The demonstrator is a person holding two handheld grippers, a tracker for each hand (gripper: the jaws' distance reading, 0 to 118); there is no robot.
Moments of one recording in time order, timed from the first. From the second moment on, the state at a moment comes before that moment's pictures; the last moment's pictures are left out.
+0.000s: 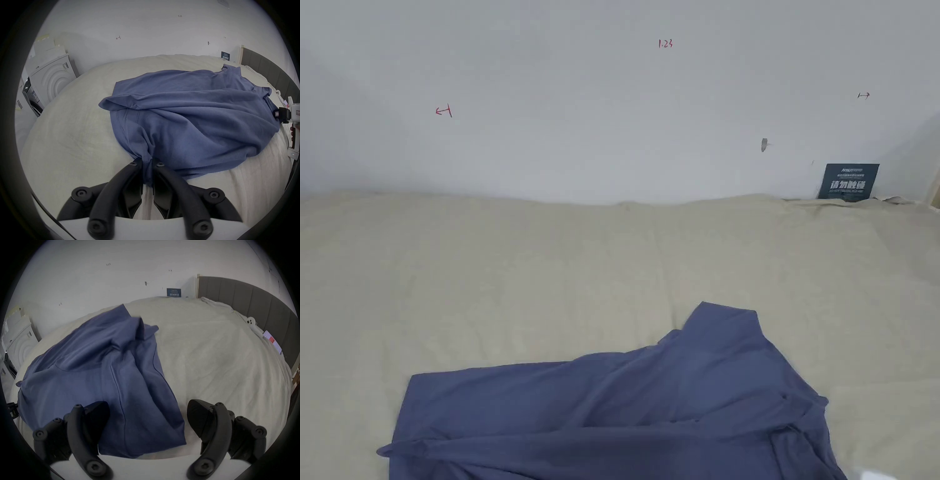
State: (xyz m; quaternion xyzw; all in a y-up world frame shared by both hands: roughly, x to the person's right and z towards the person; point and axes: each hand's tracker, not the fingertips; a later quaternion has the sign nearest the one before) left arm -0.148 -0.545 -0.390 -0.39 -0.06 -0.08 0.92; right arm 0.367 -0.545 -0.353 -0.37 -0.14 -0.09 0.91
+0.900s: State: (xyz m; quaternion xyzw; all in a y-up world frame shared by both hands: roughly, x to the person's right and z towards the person) left arm -0.173 -0.479 -0.364 -0.35 -0.06 0.03 0.93; right arm 0.357 -0.495 -0.311 -0.35 -0.08 -0.14 0.92
